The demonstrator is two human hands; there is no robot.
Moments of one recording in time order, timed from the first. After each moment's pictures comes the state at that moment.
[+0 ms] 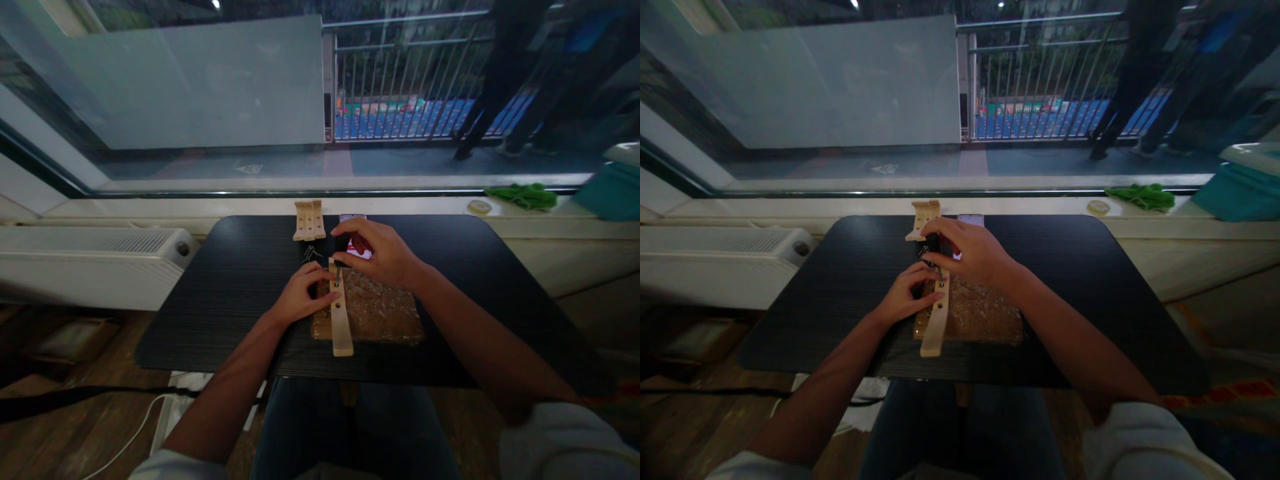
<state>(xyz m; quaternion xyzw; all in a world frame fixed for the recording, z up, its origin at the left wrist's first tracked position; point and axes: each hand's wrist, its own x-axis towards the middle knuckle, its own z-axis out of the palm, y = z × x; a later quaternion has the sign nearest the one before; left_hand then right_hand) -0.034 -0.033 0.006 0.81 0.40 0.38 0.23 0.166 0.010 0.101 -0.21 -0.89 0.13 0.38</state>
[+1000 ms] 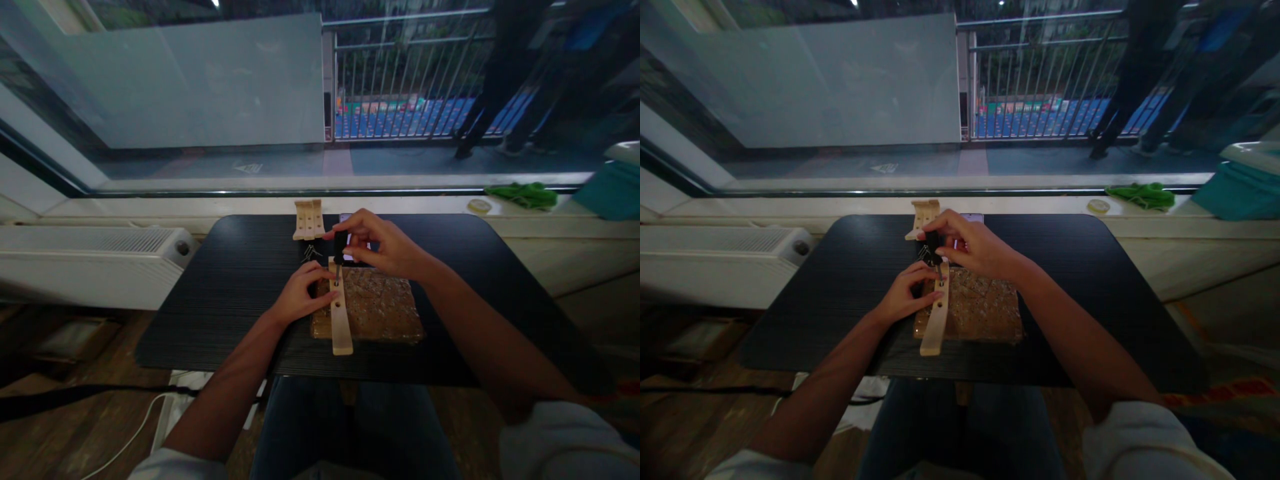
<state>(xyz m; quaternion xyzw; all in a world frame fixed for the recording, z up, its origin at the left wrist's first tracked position) -0.033 -0.034 0.009 0.80 0.40 0.38 0.23 0.174 0.013 0.110 -0.19 -0.85 0.36 0.33</state>
